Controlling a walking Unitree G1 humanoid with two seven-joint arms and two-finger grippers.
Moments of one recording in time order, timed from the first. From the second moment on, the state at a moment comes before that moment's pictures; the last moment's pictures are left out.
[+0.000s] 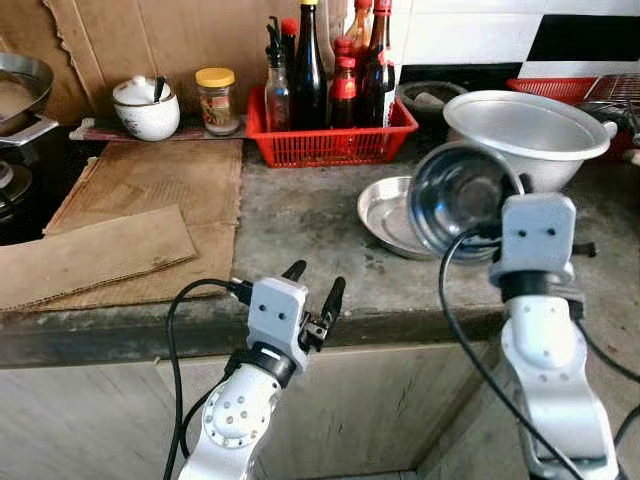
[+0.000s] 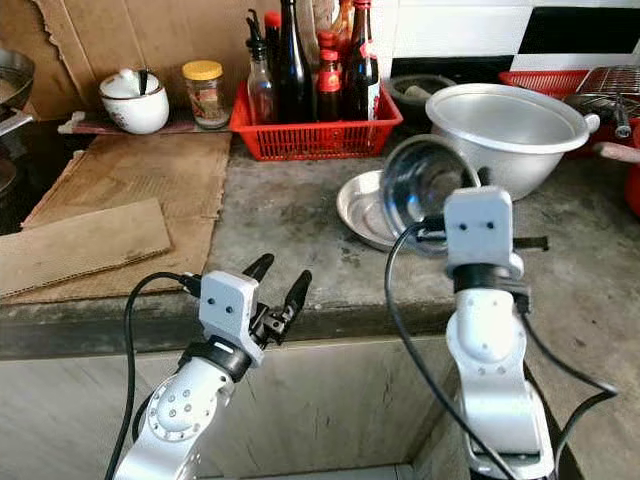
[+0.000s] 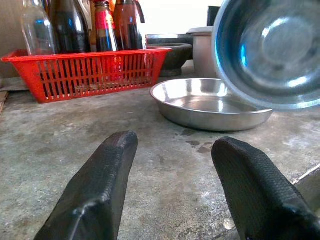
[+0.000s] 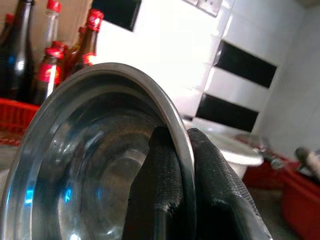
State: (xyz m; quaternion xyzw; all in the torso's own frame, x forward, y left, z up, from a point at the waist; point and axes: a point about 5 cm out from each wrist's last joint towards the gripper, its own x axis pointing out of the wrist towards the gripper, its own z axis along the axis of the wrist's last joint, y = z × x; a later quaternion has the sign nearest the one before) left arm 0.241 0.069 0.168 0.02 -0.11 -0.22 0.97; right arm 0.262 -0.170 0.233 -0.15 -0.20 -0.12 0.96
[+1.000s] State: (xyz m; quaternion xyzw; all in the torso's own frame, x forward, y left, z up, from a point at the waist) left arm 0.241 0.067 0.172 0.02 -0.11 -0.23 0.97; right arm 0.263 -0.172 0.230 -0.12 -0.20 -0.14 0.96
